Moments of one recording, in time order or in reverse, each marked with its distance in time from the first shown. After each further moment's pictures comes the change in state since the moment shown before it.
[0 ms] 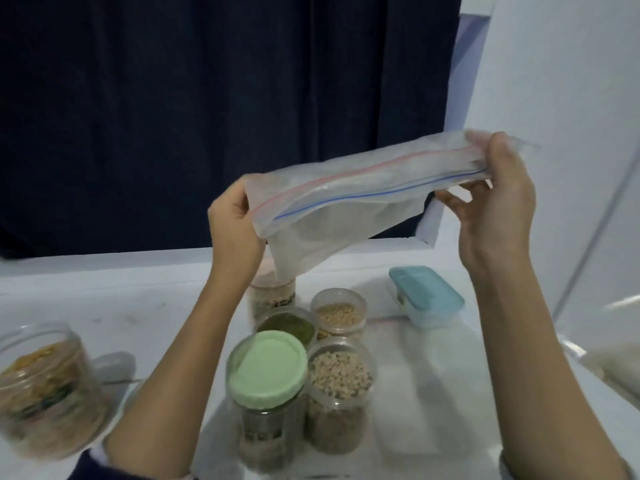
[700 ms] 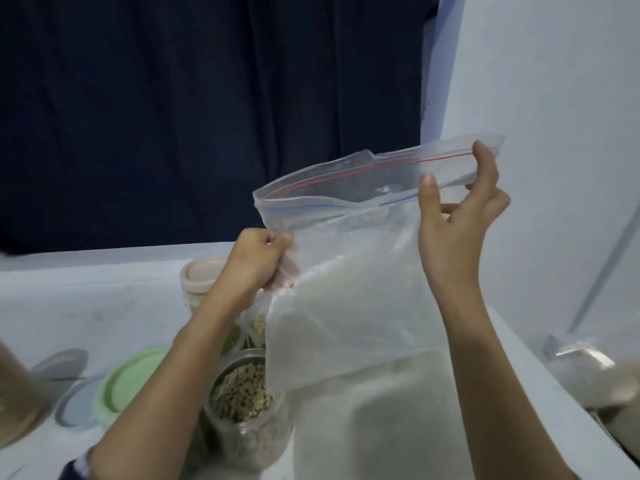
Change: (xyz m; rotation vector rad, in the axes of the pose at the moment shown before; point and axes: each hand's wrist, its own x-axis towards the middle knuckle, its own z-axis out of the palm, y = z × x) left_hand -0.017 -0.014 0.142 0.328 -0.165 -0.661; right_hand 0.083 0.050 -0.102 -0.464 -0.003 -0.289
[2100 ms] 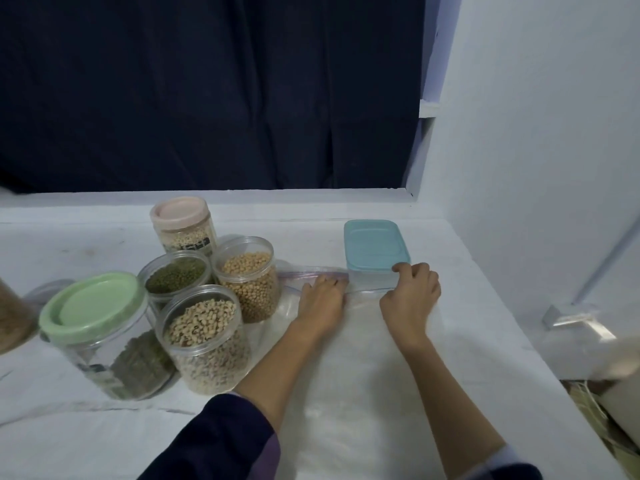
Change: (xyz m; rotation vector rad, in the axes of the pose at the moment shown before) left_hand -0.018 -0.144 0.185 0.984 -0.343 0.220; right_hand -0.089 0.203 -0.051 -0.809 -0.349 0.057
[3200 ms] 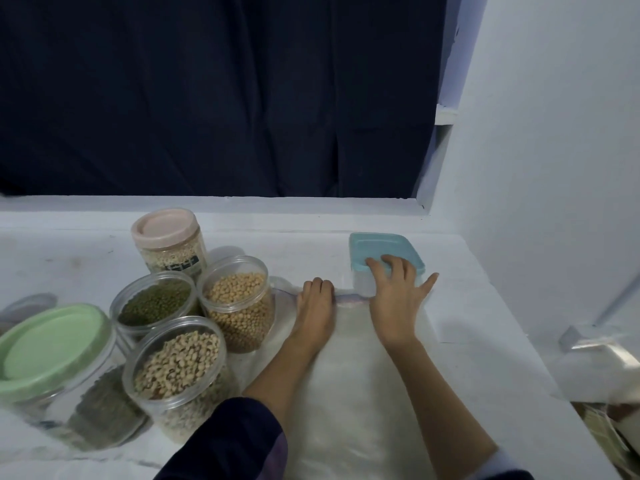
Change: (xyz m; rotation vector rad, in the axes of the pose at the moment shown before) left_hand 0.049 -0.026 0.032 -0.205 0.221 -0.132; right_hand 0.042 -0.013 0.044 -0.175 -0.073 -0.256
